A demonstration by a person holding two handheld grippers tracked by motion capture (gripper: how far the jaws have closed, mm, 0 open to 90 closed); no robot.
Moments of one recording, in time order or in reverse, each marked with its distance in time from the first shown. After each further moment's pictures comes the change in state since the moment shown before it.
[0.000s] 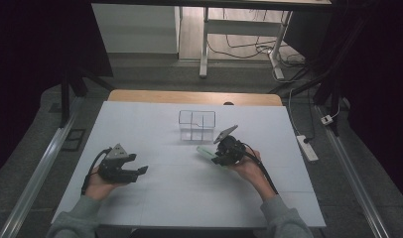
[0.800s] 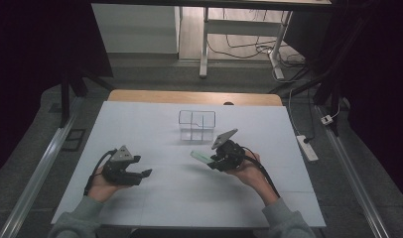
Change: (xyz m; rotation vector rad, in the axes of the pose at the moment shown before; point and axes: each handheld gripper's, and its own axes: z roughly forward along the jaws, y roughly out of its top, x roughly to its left) left arm -0.012 0.005 0.004 0.021 -0.031 0.058; right arm 0.026 0.004 -0.017 -0.046 0.065 -0.098
